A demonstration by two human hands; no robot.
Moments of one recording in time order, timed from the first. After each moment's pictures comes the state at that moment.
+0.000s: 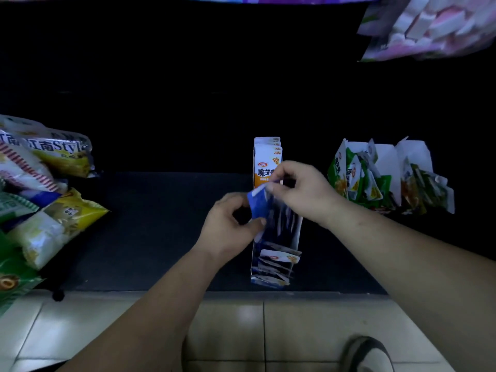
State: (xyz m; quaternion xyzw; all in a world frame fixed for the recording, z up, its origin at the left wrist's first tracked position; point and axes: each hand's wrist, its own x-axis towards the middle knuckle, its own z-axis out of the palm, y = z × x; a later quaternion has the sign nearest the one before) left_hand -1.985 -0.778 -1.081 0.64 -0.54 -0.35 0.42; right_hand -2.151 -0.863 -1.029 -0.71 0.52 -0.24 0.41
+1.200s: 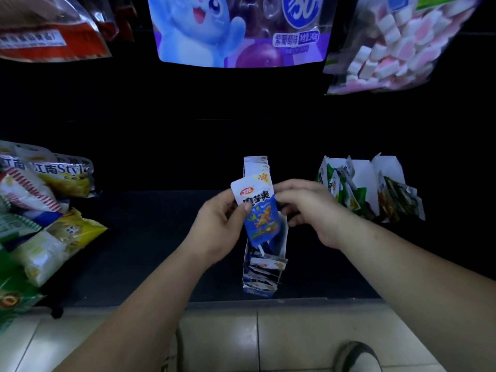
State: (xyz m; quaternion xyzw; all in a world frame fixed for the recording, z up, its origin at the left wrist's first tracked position) left_hand -1.987 -0.770 -1.016 0.56 -0.57 -0.40 0.46; right_hand -2.179 -0.834 -0.985 -0.52 0.56 -0.29 0.57
